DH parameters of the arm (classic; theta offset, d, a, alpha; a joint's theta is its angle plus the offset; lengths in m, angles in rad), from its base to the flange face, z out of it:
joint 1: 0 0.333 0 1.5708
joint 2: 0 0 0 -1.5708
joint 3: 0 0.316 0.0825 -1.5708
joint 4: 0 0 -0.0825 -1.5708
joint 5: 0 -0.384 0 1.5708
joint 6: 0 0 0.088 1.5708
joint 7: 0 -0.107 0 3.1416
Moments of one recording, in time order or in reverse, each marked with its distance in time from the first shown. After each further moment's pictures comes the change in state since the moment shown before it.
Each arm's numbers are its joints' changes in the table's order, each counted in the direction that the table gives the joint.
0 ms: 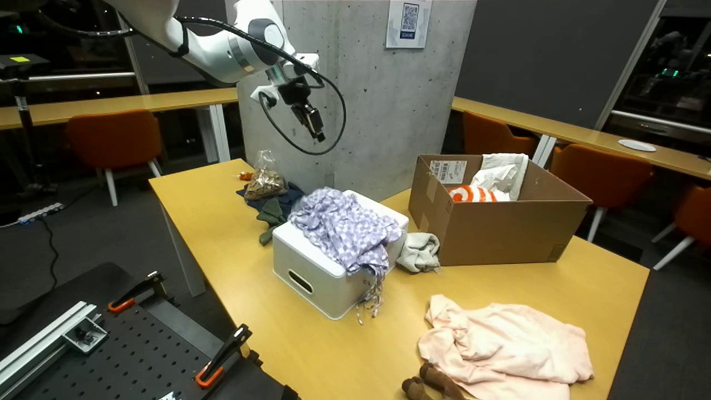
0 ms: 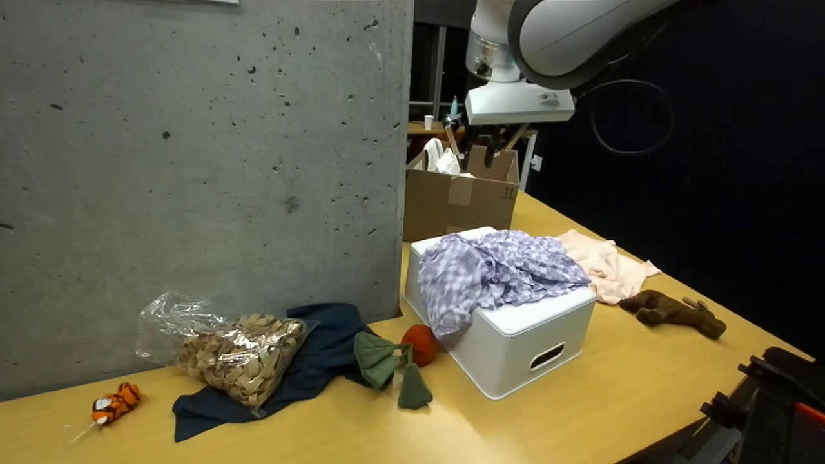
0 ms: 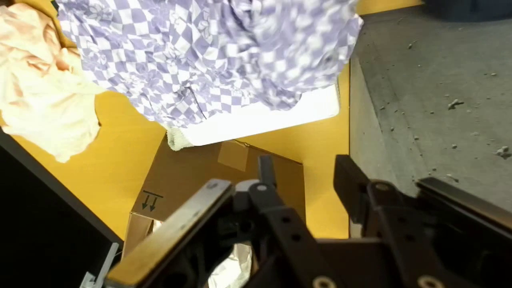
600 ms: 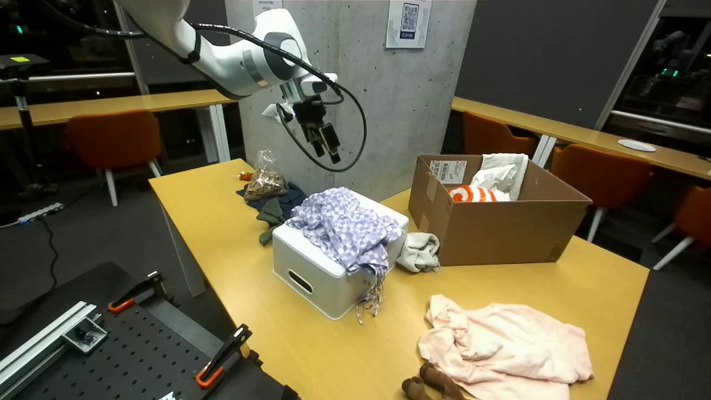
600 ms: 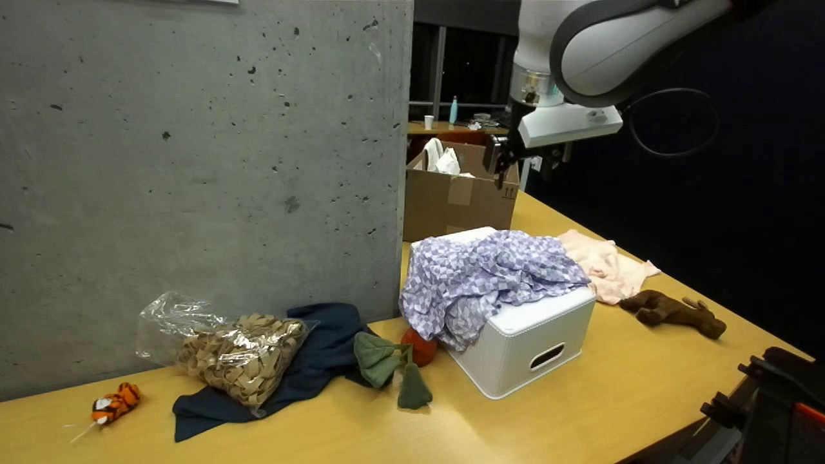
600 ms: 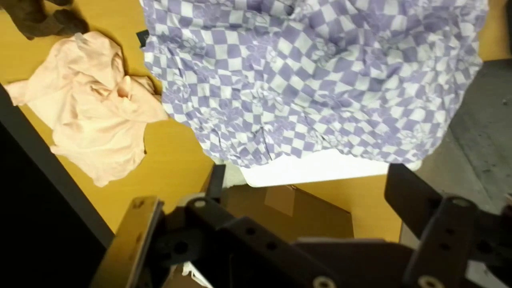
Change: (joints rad) arm -0.082 0.070 0.000 0.172 -0.010 0.011 0.130
